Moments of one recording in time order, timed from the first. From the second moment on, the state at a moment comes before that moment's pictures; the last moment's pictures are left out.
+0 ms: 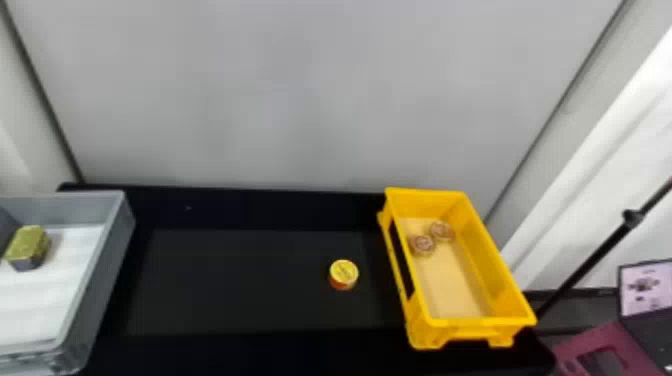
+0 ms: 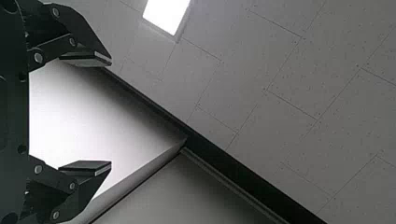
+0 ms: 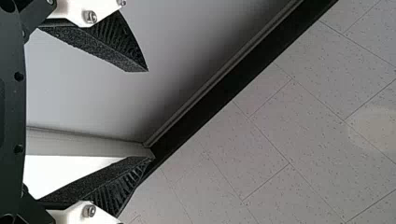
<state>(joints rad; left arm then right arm) -0.17 0.52 0.48 -2.38 -0.26 0.07 0.30 -0.68 -0.69 0.06 -2.30 0.21 0.48 -0.40</state>
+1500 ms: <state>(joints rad) -0.20 0.54 0.46 -2.38 -0.26 0.09 0.30 -0.66 -0.60 -0.02 -2.12 -0.01 0.52 -0.40</state>
